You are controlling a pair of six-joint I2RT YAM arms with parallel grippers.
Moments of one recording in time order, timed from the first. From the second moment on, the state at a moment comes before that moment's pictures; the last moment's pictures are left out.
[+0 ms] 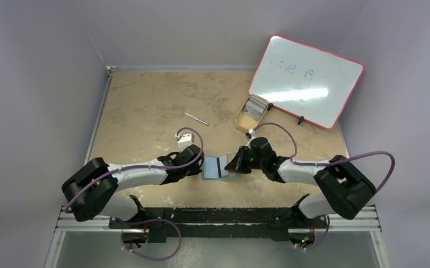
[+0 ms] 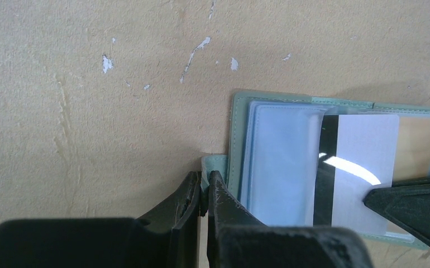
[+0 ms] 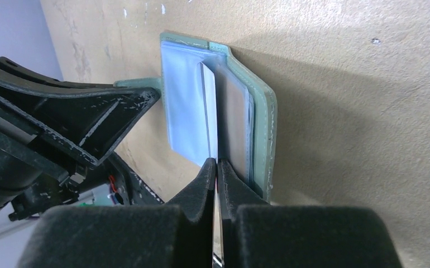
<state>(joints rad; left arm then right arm) -0.91 1.38 0.56 -0.12 -0.36 -0.96 0.68 1.41 0.42 0.30 -0.29 0.98</state>
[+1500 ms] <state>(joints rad) -0.91 1.32 0.47 -0.03 -0.29 -1.10 0.77 1.47 0.34 0.52 -0.19 1.15</state>
